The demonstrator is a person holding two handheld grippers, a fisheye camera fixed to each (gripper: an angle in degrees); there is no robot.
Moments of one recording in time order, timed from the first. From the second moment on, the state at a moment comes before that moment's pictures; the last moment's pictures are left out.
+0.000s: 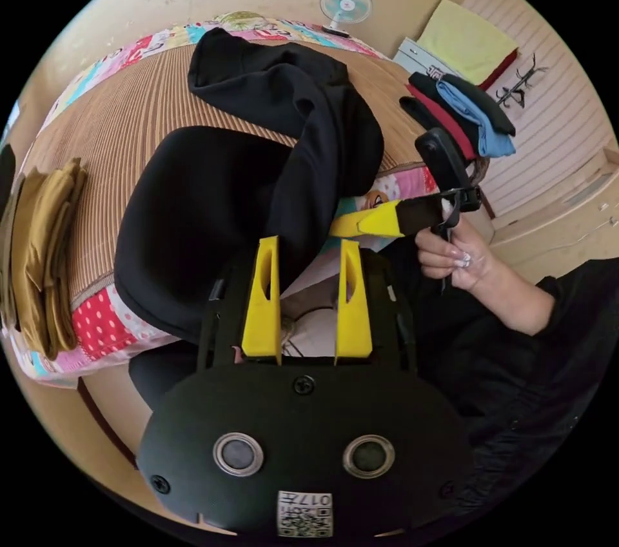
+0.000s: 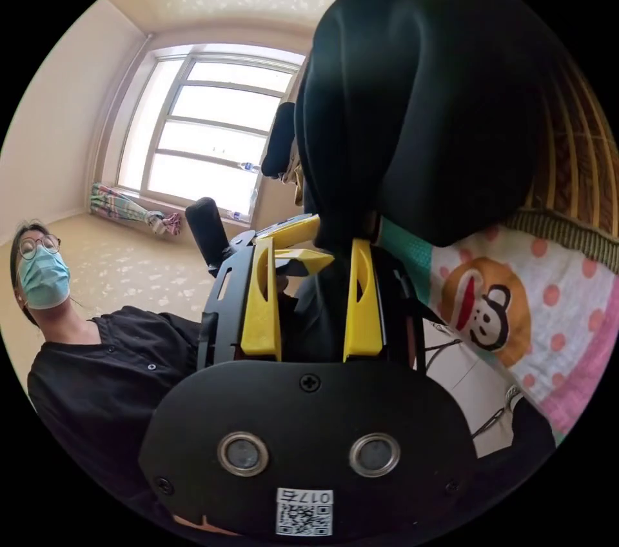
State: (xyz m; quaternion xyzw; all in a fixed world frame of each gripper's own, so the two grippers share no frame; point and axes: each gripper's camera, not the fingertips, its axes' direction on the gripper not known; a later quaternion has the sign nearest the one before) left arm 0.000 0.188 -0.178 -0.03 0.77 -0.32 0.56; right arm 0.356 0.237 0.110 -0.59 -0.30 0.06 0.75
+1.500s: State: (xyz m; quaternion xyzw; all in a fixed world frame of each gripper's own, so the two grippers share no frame) left arm 0.057 0.462 0.016 -0.09 0.87 -0.41 0.25; right arm 0.331 -0.268 -0.142 -0.40 -0.38 0.06 0.83
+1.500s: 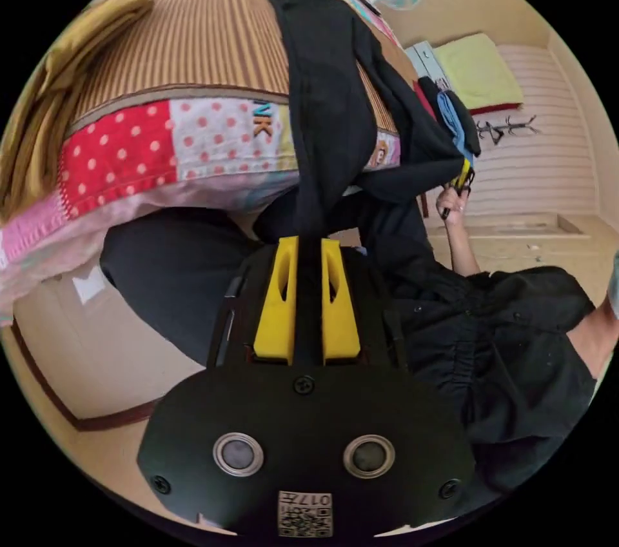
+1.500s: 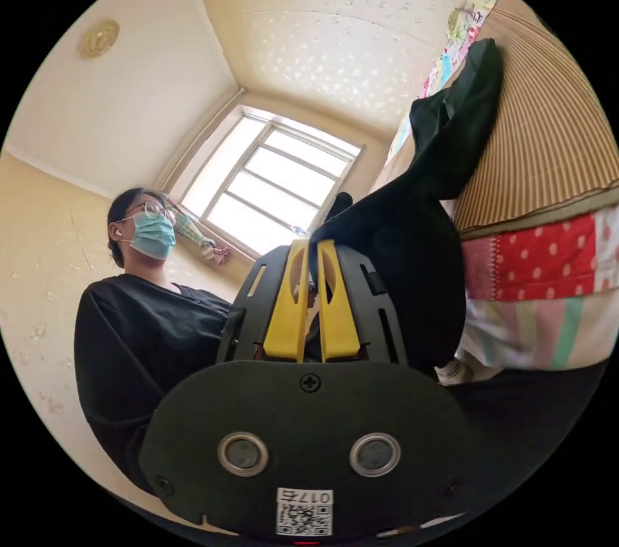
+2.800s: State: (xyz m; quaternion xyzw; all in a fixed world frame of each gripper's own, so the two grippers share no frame) left arm 0.117 0.292 -0.033 -0.06 0.88 -0.40 0.24; right arm 0.186 -0.024 -0.061 -0.50 -0.41 0.02 0.76
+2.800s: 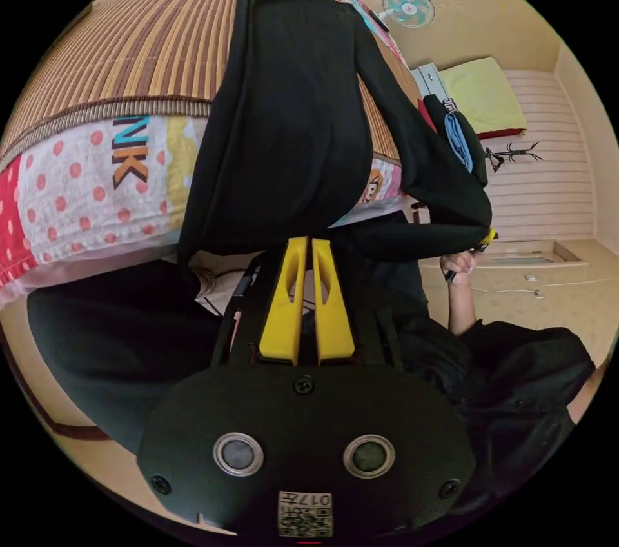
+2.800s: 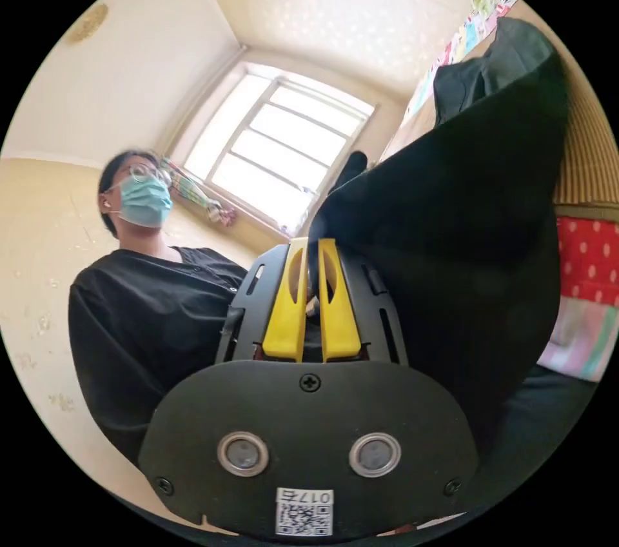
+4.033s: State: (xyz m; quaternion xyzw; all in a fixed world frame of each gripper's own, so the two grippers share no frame) left arm 0.036 0.203 -0.128 0.07 0.90 -0.26 0.35; right arm 0.385 -0.051 0.189 -0.56 0.41 -0.03 0.72
